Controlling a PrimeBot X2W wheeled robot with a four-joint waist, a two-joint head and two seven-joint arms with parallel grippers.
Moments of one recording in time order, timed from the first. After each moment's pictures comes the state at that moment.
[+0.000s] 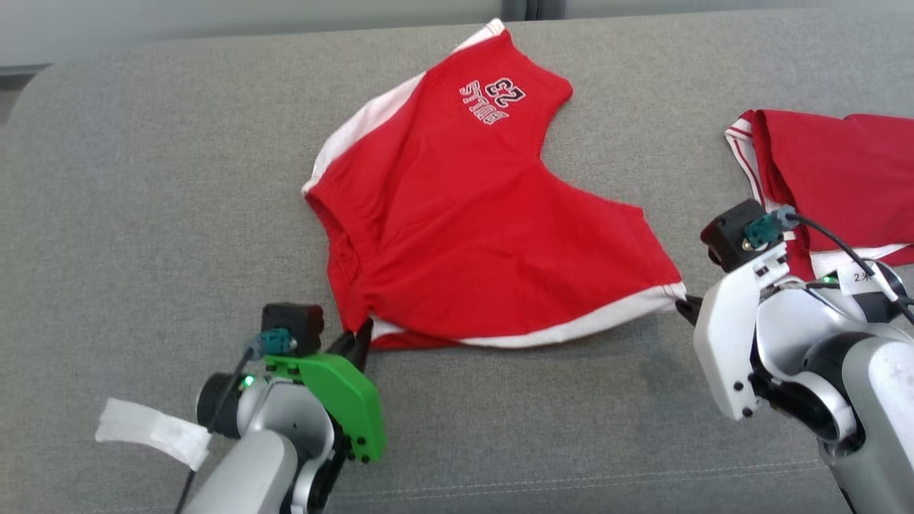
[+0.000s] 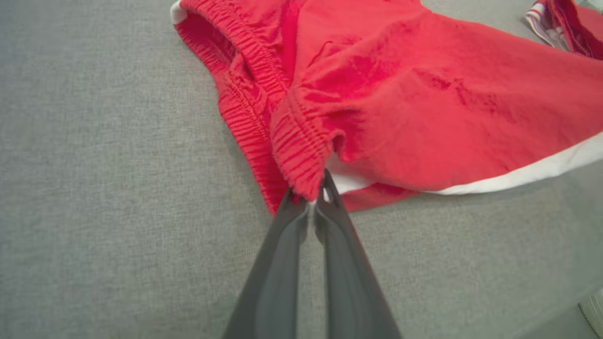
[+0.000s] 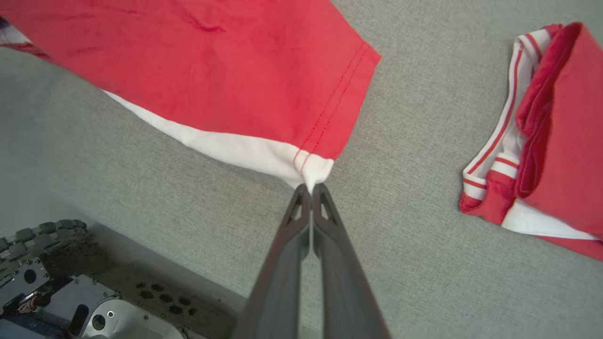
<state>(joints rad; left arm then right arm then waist) -0.35 0.24 -0.54 0.25 -0.58 0.12 0.21 -0.34 -0.38 0.25 -0.20 0.35 0.13 1.00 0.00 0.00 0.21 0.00</state>
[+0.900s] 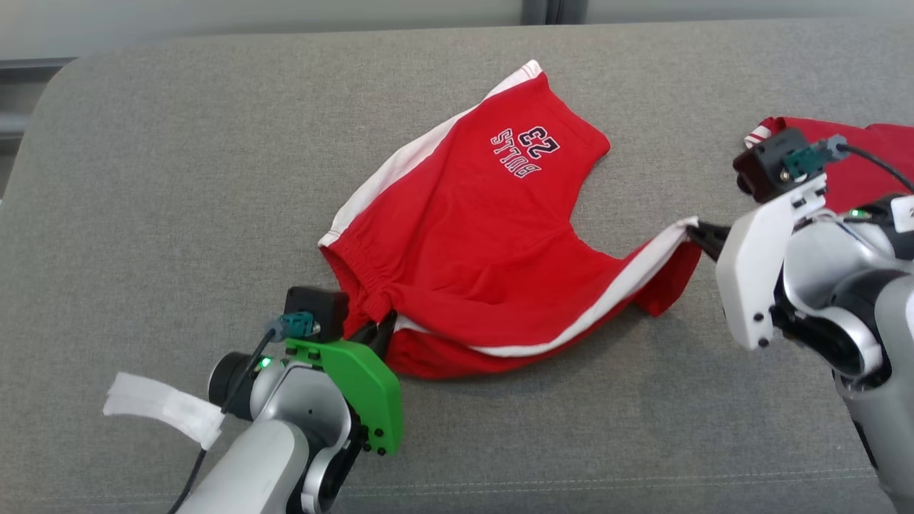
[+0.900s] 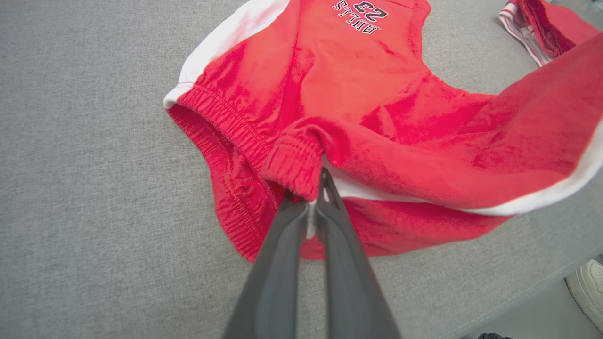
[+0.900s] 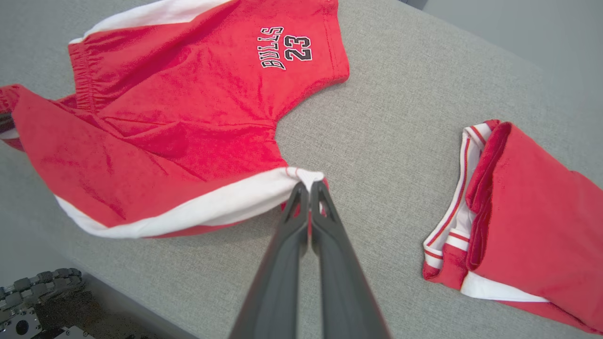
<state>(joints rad) -0.30 0.27 -0.61 0.07 -0.57 0.18 0.36 -0.40 -0.40 0.20 -0.23 0.42 0.13 1.03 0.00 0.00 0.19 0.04</state>
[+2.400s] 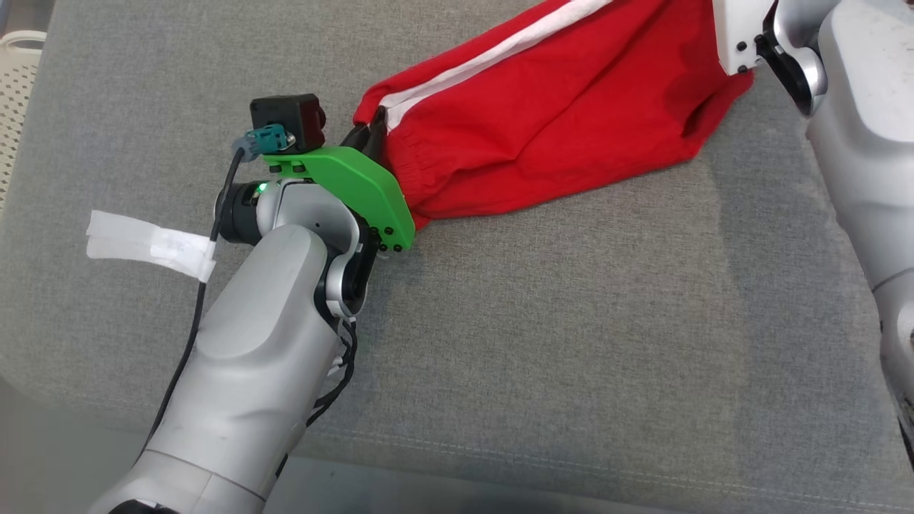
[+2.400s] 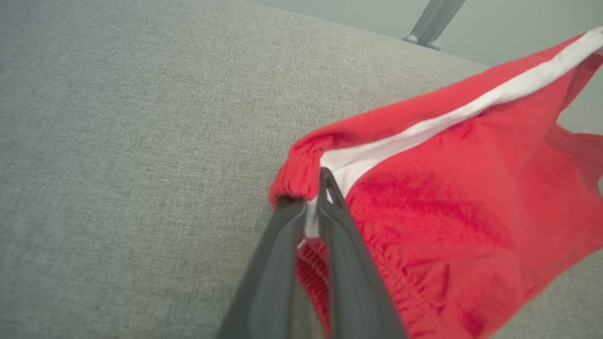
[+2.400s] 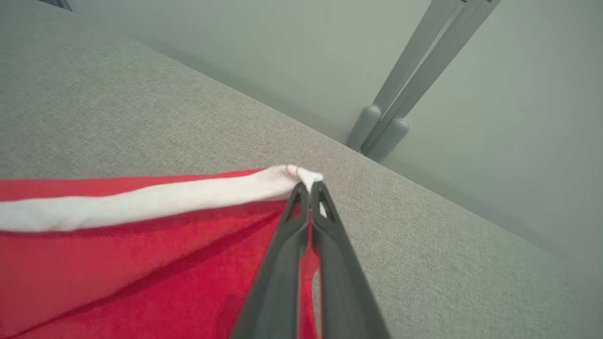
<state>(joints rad) -0.83 0.05 -0.54 0.64 -0.71 0.12 0.04 -1.26 -0.25 0.34 0.93 0.11 0.13 0.23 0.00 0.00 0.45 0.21</state>
